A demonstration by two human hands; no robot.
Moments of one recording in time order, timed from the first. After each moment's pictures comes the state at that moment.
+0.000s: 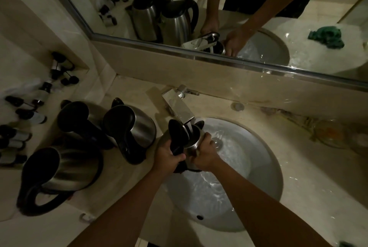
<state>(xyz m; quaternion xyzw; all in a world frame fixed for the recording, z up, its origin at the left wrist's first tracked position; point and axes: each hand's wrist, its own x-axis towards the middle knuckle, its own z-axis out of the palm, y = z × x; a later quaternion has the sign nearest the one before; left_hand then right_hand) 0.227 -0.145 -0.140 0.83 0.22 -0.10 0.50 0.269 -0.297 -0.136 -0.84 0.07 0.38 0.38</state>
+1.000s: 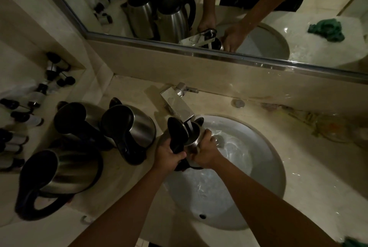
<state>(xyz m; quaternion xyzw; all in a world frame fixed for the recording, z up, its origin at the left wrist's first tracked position) 0.229 -0.143 -0.148 0.82 0.26 -0.11 0.50 0.270 -0.297 -0.142 -0.86 0.06 0.36 0.37</state>
